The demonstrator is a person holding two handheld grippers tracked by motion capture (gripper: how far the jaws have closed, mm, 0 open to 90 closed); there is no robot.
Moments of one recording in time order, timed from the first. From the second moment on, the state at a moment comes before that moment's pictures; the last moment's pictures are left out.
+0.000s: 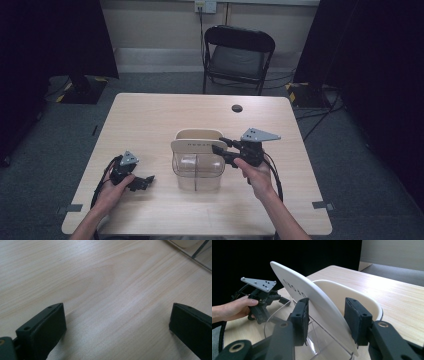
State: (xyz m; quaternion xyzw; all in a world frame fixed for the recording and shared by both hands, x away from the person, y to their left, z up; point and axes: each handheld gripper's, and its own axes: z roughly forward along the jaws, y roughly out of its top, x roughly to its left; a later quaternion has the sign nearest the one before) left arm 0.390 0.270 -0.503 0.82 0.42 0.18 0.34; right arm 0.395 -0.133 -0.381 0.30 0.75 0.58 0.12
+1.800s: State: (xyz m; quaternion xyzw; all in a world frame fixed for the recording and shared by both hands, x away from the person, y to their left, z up) left arm 0.390 0.270 -0.503 0.82 0.41 0.18 0.34; right arm 0.397 -0.134 -0.381 0.30 0.75 0.58 0.12
